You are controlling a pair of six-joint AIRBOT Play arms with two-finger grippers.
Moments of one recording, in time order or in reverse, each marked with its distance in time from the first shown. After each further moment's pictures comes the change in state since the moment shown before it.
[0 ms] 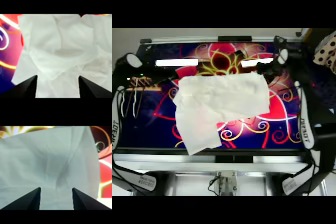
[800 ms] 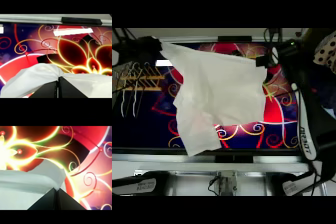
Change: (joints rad) left arm -0.099 0.259 -0.108 0.018 0.555 0.170; right arm 0.142 0.058 -0.002 -0.370 -0.101 0.027
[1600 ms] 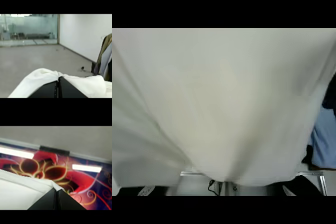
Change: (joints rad) left arm 0.000 0.646 0.247 -0.014 -0.276 -0.001; right arm 0.164 0.834 0.000 0.021 0.290 -0.204
